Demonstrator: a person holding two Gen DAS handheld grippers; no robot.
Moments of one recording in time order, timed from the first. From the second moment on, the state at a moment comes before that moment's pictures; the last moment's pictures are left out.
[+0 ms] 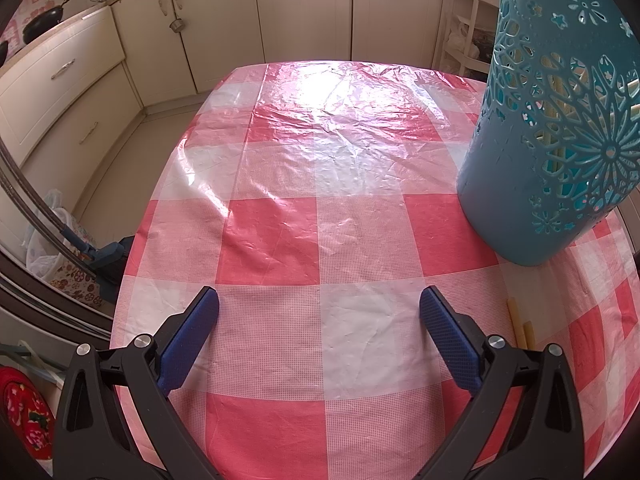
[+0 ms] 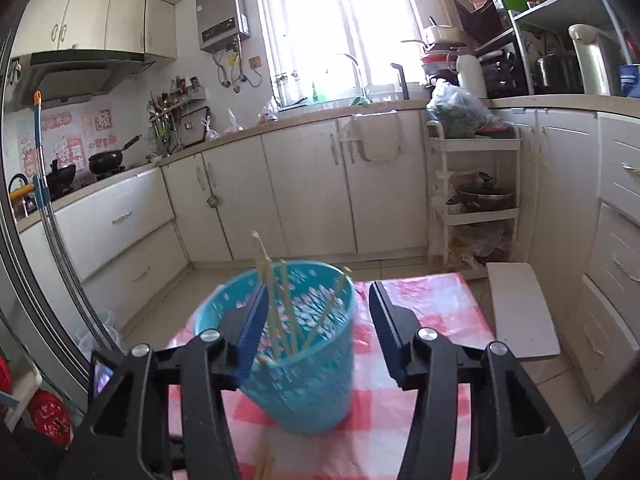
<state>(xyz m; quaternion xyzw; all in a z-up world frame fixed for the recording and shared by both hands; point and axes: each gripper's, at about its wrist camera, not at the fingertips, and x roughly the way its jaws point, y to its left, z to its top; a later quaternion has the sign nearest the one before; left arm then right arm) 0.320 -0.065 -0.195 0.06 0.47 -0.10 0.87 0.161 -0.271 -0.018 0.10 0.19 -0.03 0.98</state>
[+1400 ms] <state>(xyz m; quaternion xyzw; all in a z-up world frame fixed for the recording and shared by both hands) 0.321 -0.065 -0.195 0.06 0.47 -0.10 0.87 0.201 -0.300 -0.163 0.05 0.46 -0.09 0.88</state>
